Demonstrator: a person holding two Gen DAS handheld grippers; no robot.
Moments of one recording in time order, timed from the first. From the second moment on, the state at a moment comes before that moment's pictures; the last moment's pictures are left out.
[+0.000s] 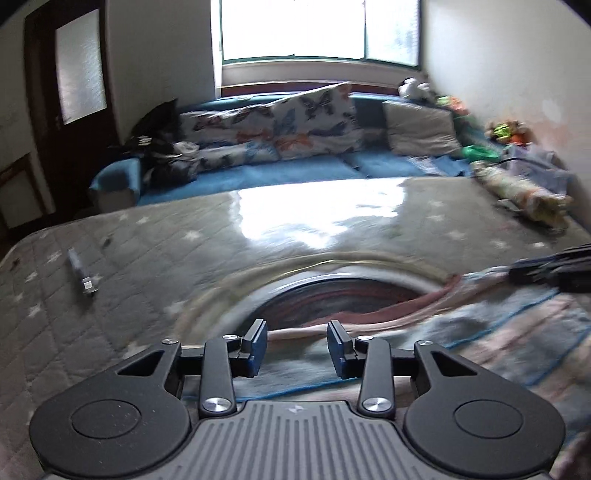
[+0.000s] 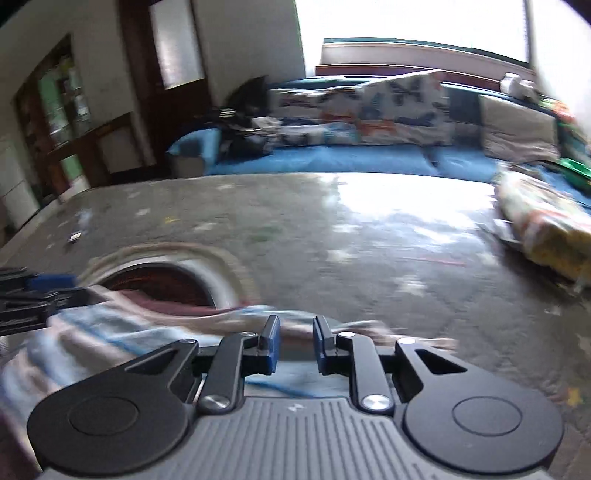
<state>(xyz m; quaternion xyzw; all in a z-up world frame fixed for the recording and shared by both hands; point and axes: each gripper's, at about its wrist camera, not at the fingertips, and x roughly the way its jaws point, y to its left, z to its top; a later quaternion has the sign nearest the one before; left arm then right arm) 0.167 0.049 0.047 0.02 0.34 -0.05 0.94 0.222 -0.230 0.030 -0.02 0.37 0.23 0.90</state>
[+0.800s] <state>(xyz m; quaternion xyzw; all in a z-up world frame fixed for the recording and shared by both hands) 0.161 0.036 0.022 0.01 0.34 -0.05 0.94 0.133 -0.147 0.010 -0.14 0.36 0.36 0.85</state>
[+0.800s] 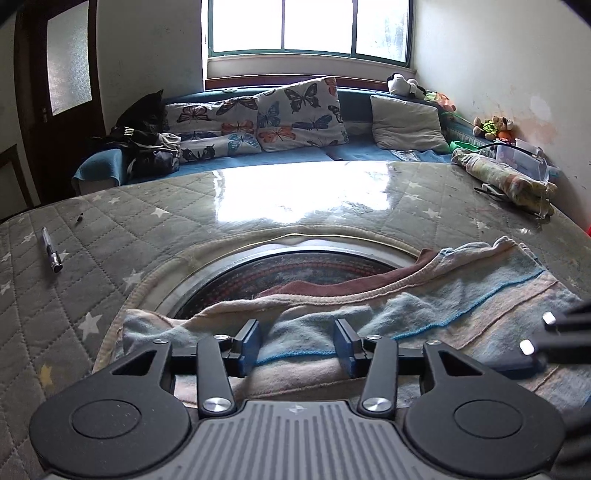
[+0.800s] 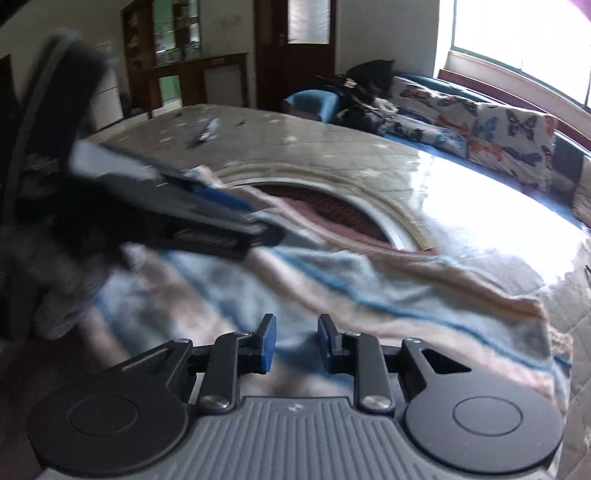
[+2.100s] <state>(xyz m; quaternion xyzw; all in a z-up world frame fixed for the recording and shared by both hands) 0.164 0.036 0.007 0.01 0.34 -0.04 0.94 0.100 -0.309 0.022 0.01 0.37 0.21 0.91</state>
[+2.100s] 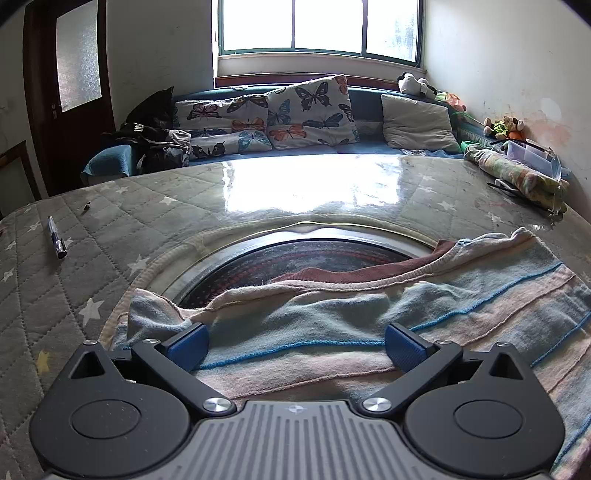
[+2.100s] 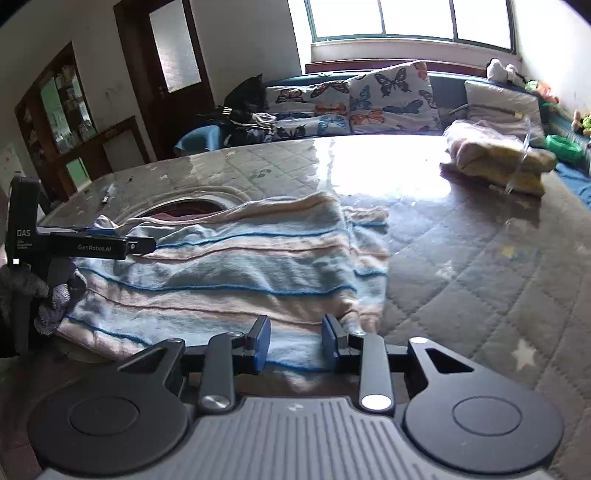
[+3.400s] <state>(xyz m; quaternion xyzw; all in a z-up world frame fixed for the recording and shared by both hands) 0.141 0.027 0.033 0.03 0.30 -0.11 0.95 0.186 -0.238 0.008 -0.02 0.36 0.19 0.91</state>
